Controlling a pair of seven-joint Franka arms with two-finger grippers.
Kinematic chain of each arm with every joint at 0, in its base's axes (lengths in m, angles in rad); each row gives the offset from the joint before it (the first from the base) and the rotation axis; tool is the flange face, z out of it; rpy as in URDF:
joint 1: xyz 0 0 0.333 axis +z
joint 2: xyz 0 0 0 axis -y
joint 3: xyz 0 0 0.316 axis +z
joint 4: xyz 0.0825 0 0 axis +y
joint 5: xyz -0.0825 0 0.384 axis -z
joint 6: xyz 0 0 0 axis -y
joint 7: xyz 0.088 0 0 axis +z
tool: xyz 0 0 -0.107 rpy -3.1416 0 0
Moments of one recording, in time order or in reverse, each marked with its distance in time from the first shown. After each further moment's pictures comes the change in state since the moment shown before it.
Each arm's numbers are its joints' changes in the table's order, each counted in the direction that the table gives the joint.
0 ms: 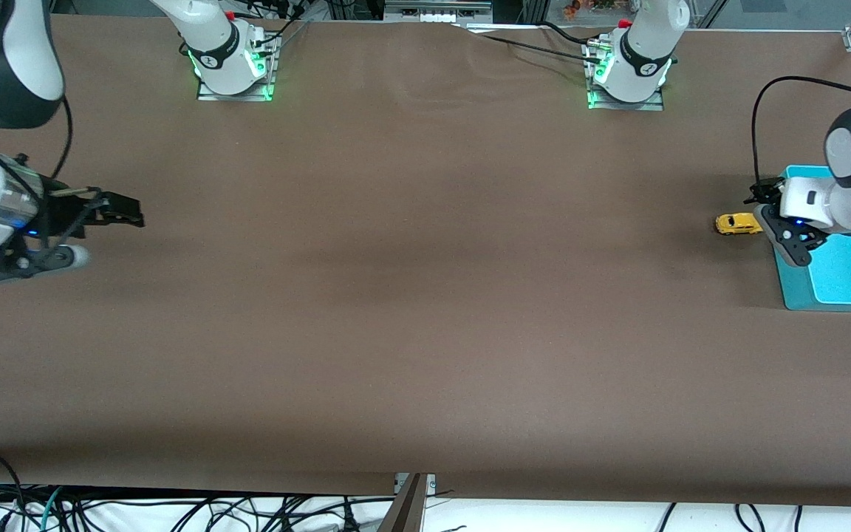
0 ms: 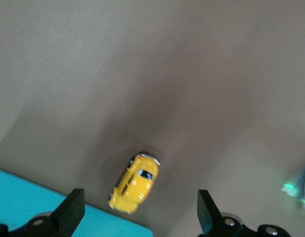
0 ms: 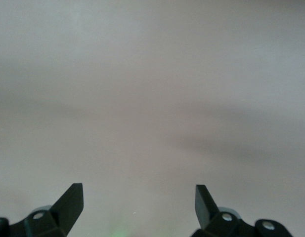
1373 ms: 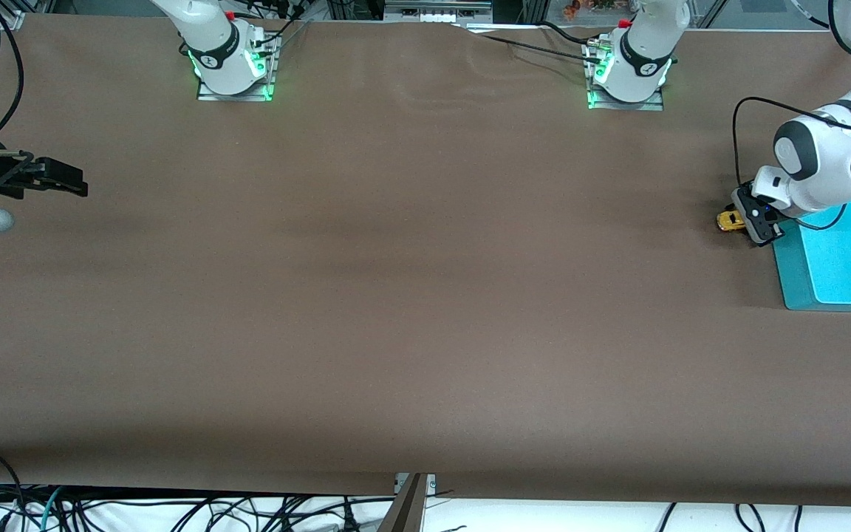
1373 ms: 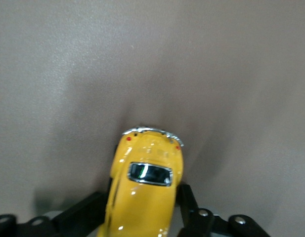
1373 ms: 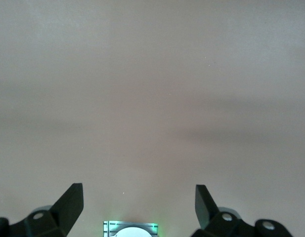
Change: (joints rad) left arm 0.218 -0.171 -0.012 0.249 0.000 0.504 -0.347; right arm -0.017 0.128 -0.075 0.126 0.011 -0.039 -0.023
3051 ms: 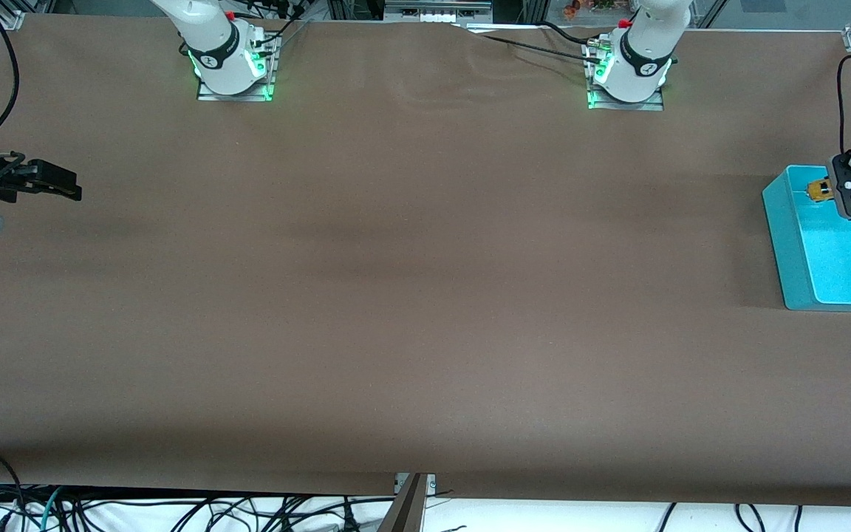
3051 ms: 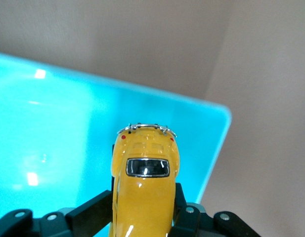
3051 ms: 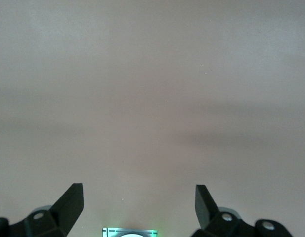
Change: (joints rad) left arm 0.302 0.073 -0.102 -0.245 -0.323 -0.325 -0.171; right arm -0.004 -0.005 -0.002 -0.019 0.000 0.017 0.000
